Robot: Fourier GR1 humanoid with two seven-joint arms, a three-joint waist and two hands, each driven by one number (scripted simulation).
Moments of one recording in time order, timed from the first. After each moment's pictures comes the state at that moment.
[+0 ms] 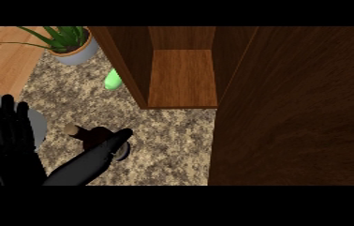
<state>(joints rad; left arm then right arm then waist) -0.12 0.03 -0.38 -2.31 -0.94 0.65 1.07 0.11 -0.18 0.39 -2.52 -0.05 -0.05 0.48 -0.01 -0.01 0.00</state>
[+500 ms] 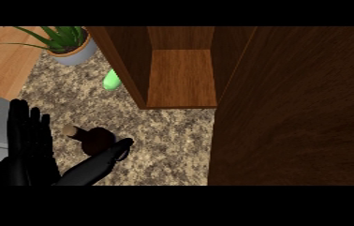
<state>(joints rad) 0.06 0.08 -0.38 -2.23 -0.69 0.76 0.88 0.10 -0.18 0.39 -2.52 -0.05 -0.07 0.48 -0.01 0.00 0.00</state>
